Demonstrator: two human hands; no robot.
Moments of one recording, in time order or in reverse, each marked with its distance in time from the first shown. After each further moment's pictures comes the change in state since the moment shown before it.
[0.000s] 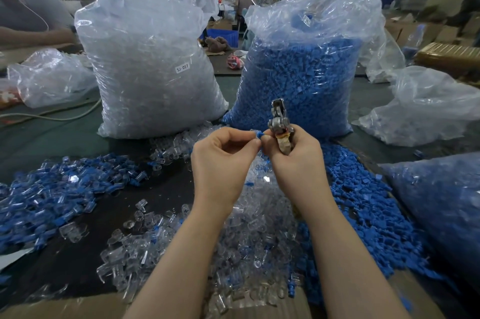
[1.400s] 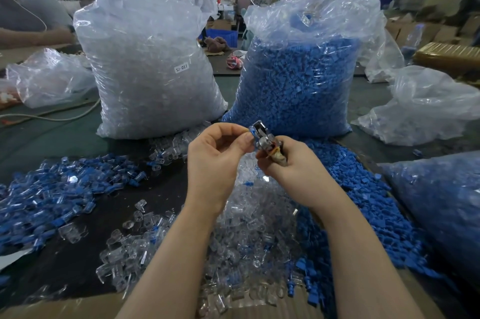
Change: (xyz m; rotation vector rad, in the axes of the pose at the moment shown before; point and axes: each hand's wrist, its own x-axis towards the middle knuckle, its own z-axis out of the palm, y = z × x) left_hand 0.007 -0.008 -0.010 -0.121 -0.065 0.026; right_hand 0.005 0.004 -0.017 -0.235 -0.363 -0.033
